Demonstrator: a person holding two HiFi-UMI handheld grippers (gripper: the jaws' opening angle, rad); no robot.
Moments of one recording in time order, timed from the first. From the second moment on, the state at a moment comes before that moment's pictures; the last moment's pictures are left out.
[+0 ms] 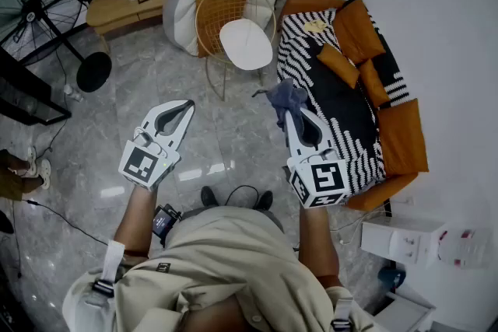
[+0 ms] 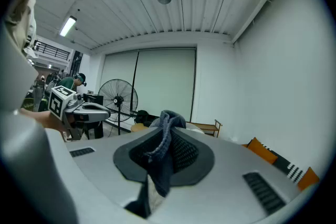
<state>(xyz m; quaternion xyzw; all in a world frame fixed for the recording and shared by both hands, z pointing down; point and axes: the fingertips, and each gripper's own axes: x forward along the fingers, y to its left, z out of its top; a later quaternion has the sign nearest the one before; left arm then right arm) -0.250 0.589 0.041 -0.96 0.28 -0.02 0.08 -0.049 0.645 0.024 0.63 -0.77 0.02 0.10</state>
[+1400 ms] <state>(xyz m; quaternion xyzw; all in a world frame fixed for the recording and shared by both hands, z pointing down) -0.235 0.463 0.082 -0.93 0.35 -0.07 0.02 0.001 0.473 0.054 0.59 -0.80 0.05 0.07</state>
